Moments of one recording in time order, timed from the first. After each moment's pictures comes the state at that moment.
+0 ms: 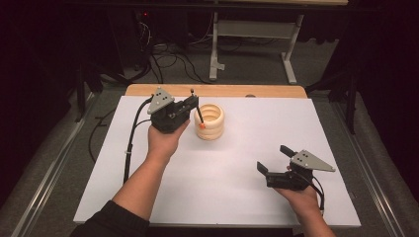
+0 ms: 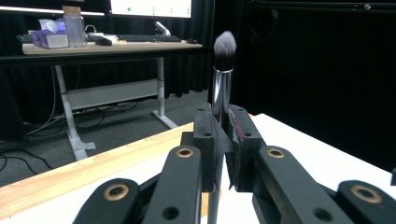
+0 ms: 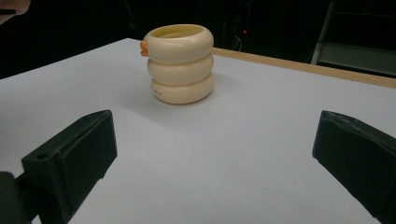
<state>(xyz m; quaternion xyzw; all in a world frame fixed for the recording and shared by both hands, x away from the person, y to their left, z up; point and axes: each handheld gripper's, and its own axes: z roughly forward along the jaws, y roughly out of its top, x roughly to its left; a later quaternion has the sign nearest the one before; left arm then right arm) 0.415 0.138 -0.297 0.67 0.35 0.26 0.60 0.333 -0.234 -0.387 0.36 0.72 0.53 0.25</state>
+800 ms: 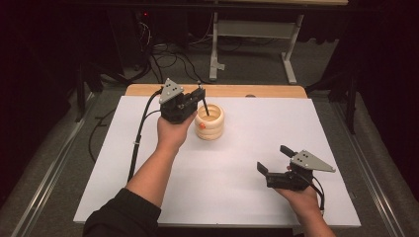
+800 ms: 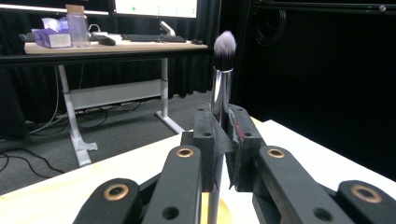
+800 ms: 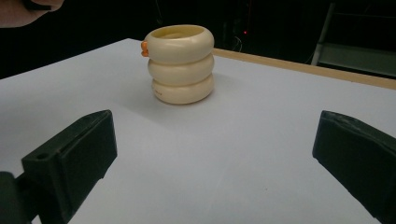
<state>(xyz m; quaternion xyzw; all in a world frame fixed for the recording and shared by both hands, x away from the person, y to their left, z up) 0.441 0.121 -0.296 0.66 0.36 0.26 0.60 0.333 -0.234 -0.387 0.36 0.72 0.53 0.25</state>
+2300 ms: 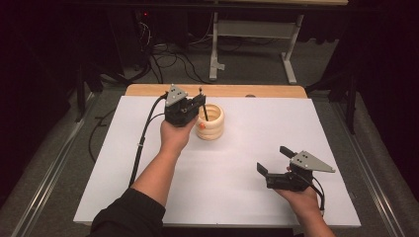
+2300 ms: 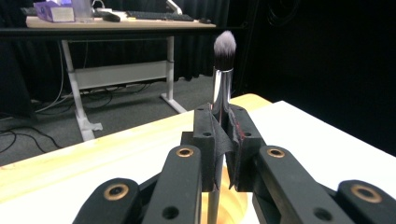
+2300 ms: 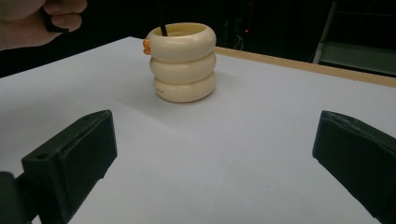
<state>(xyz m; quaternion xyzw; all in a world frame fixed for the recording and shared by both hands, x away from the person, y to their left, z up) 0.454 0.117 -0.323 0.68 0.38 0.25 0.57 0.331 -0.234 -0.388 0.36 0.73 0.53 0.25</state>
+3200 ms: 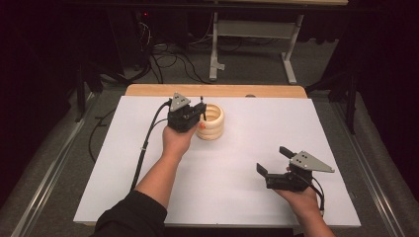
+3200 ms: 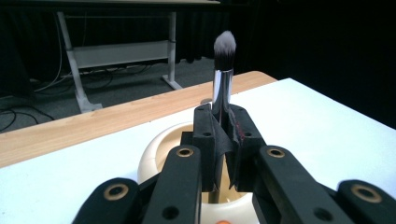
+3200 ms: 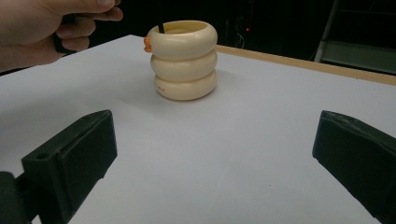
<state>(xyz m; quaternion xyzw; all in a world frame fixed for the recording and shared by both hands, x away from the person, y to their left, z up) 0.458 0.113 -0.351 0.69 0.40 0.24 0.55 0.331 -0.233 -0.389 0.36 0.73 0.53 0.24</state>
